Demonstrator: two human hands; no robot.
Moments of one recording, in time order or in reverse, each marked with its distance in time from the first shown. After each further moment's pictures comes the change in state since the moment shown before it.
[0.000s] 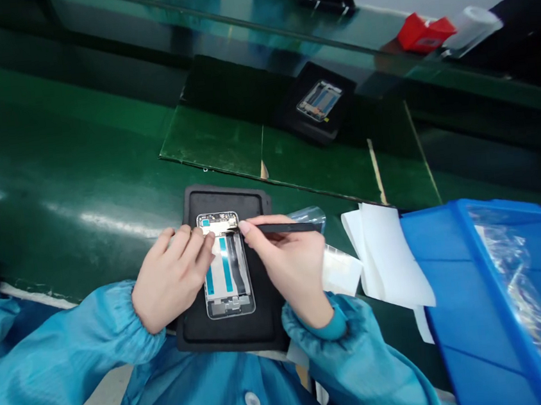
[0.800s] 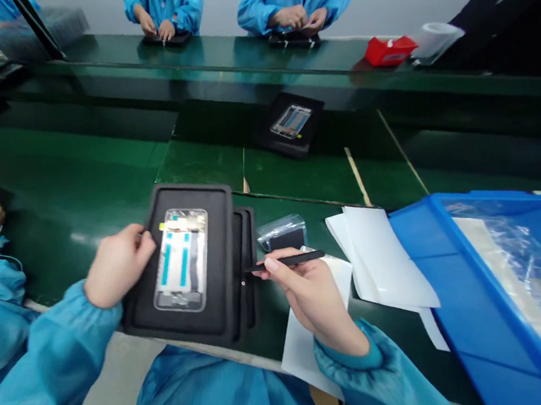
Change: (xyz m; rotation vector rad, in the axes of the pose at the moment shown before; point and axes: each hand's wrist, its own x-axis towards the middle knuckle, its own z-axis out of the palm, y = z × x) left_hand -0.001 -0.056 -0.024 -0.100 -0.229 -0.703; right_hand -0.025 0.038 -0.064 0.608 -0.209 0.286
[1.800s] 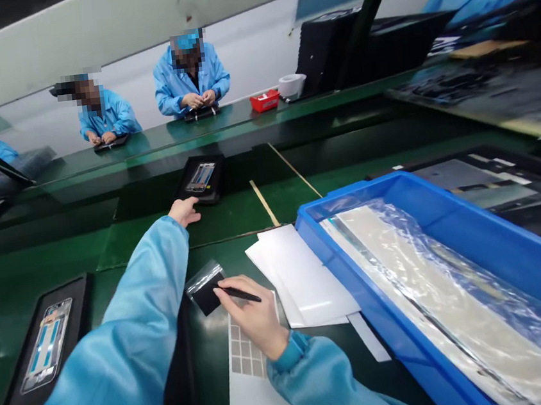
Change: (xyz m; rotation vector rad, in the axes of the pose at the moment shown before) left_hand 0.228 0.305 0.054 -0.973 -0.249 -0.224; right_hand 0.035 0.028 -0.087 -0.357 0.300 -0.866
